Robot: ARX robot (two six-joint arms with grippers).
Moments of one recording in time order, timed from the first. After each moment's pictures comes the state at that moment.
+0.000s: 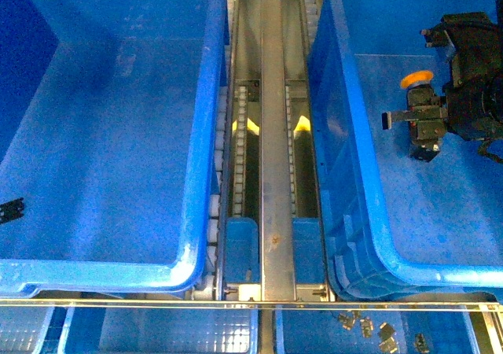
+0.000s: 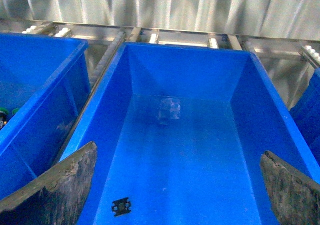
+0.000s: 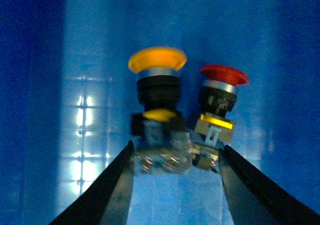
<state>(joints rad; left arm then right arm) 0.00 0.01 0.02 0.00 0.00 -0.01 0.03 2.03 0.96 0.29 0.18 0.04</state>
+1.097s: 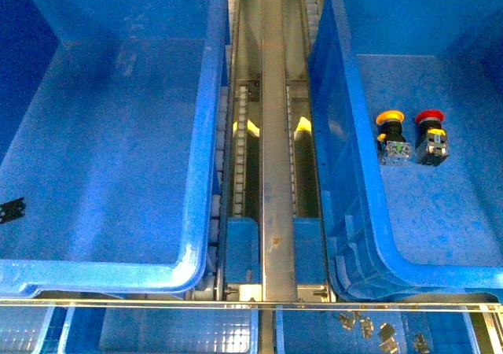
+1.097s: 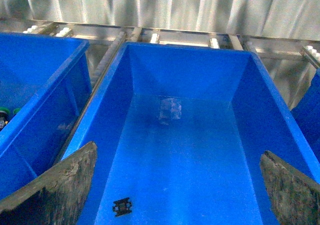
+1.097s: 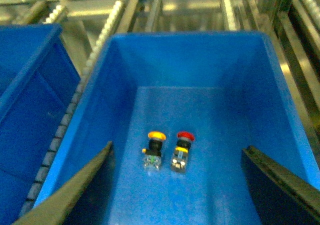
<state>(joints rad) 0.00 0.01 0.02 0.00 0.00 -0.01 -0.25 0.69 0.17 0.46 -0.24 0.01</state>
